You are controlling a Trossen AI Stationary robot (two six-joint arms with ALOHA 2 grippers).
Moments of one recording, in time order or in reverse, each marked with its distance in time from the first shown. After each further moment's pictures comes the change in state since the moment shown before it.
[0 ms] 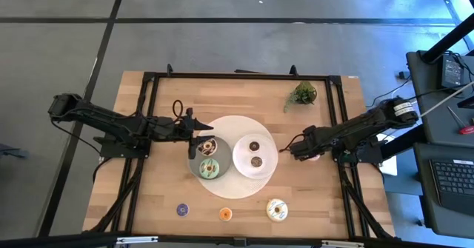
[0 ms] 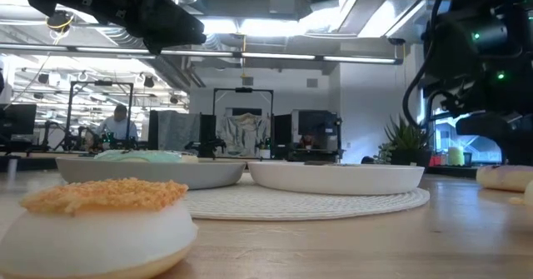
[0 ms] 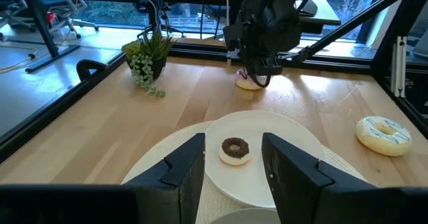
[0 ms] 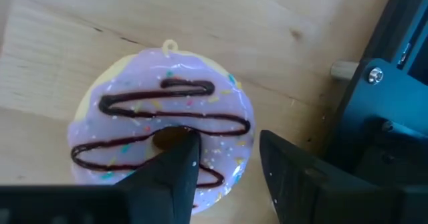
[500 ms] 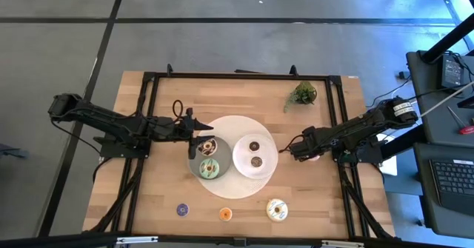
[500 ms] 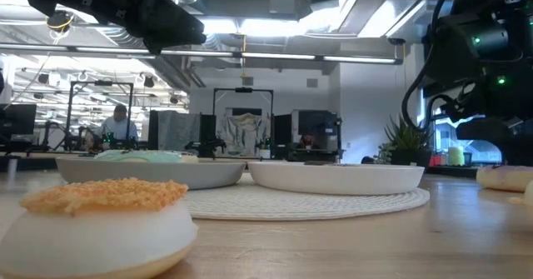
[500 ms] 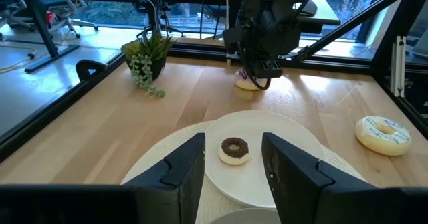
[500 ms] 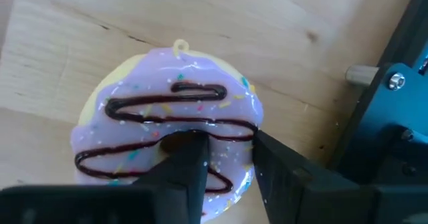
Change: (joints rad) left arm 0.000 0.000 0.000 0.000 0.002 0.000; right arm 0.000 0.003 -0.025 0.058 -0.002 -0.020
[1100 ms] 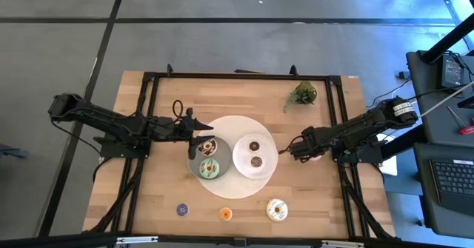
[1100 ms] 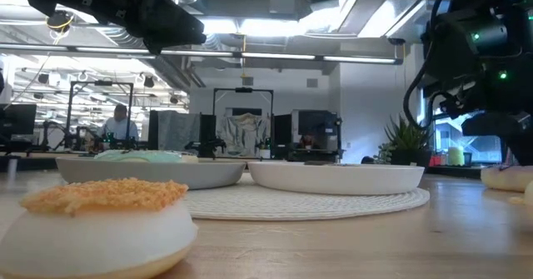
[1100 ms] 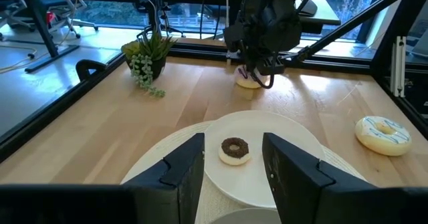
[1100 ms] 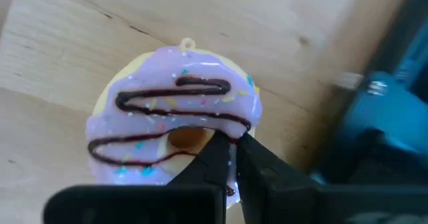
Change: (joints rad) left arm 0.000 0.000 0.000 0.000 0.000 0.000; right arm 0.002 0.000 0.039 -0.078 0.000 -0.077
